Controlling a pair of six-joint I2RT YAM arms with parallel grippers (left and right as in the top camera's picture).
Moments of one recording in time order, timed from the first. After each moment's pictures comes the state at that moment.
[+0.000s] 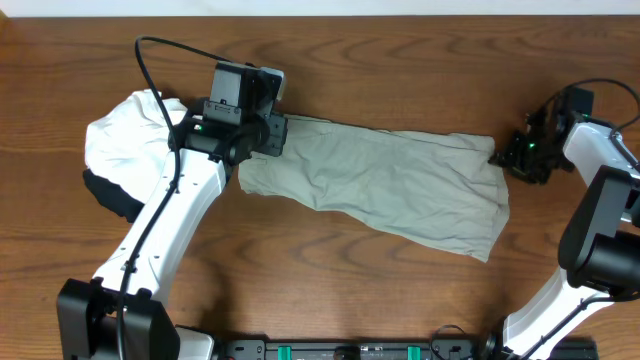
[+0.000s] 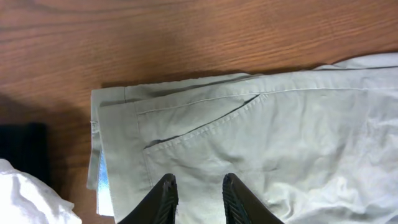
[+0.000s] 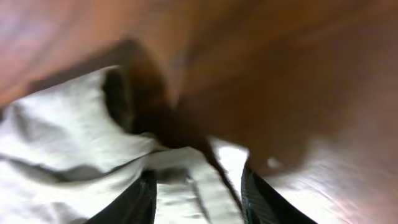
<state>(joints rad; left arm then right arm) -0.26 1.56 1.24 -0.63 0.12 -0.02 -0.31 1.99 1.27 -0.69 -0.32 0.19</state>
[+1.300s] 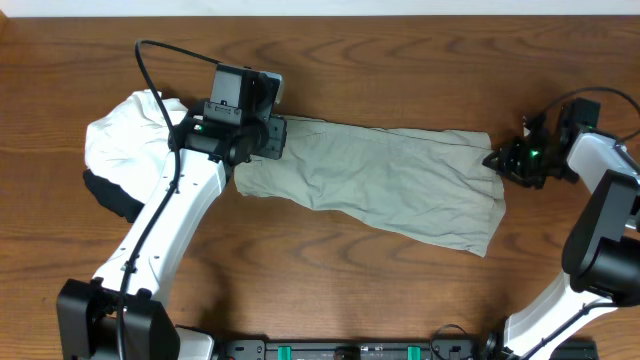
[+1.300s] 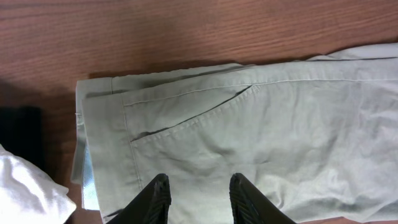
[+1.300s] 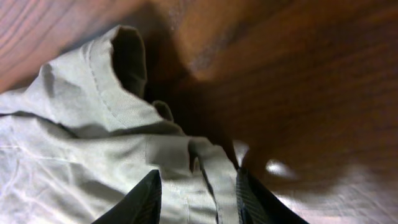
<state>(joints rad) -0.26 1.56 1.24 -0.66 0.12 -0.04 -0.34 1.96 1.19 -0.63 -0.46 0.13</state>
